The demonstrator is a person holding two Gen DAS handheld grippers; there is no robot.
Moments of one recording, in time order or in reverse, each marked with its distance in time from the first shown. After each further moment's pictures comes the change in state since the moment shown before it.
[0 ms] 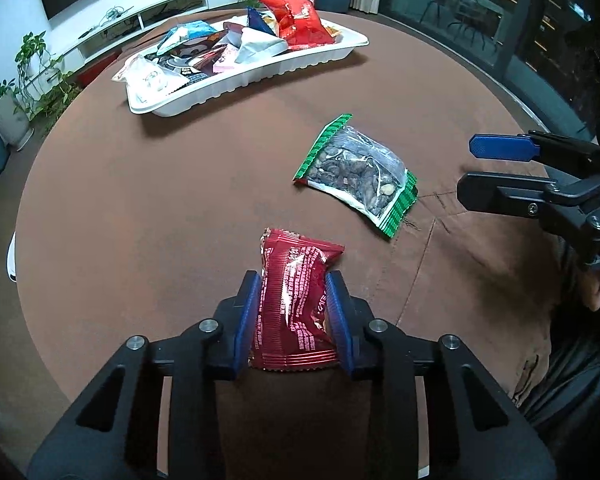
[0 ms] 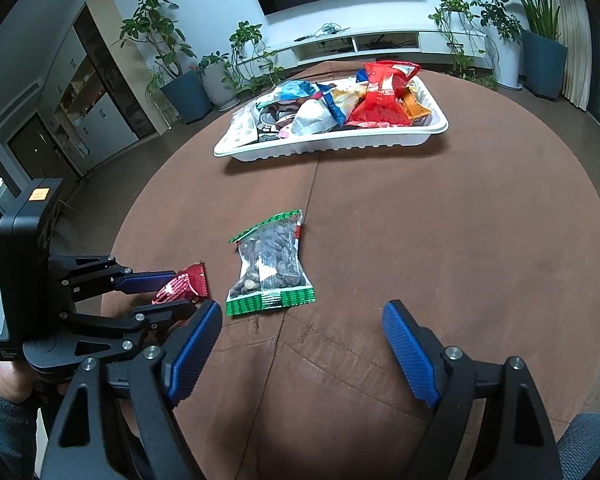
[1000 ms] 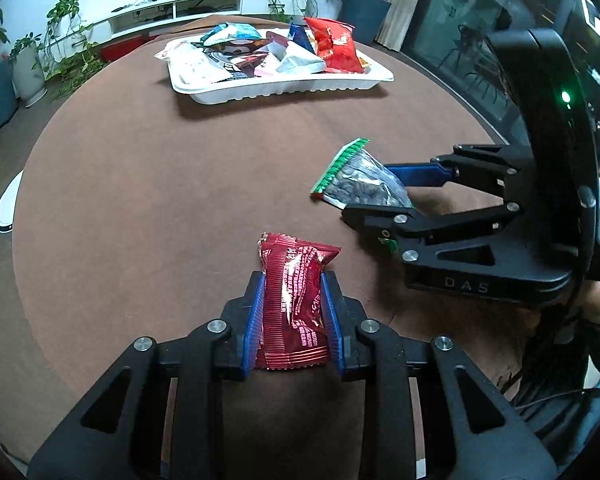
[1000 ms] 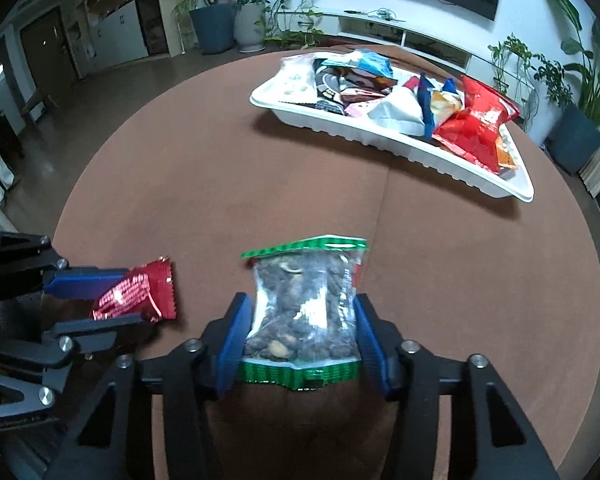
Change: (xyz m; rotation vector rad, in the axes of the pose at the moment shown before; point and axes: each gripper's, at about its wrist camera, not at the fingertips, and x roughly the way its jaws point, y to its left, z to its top) left arm -0.021 0.017 -0.021 -0.187 -0.090 -0.056; right arm 0.073 0.063 0.028 -0.319 0.152 -0.152
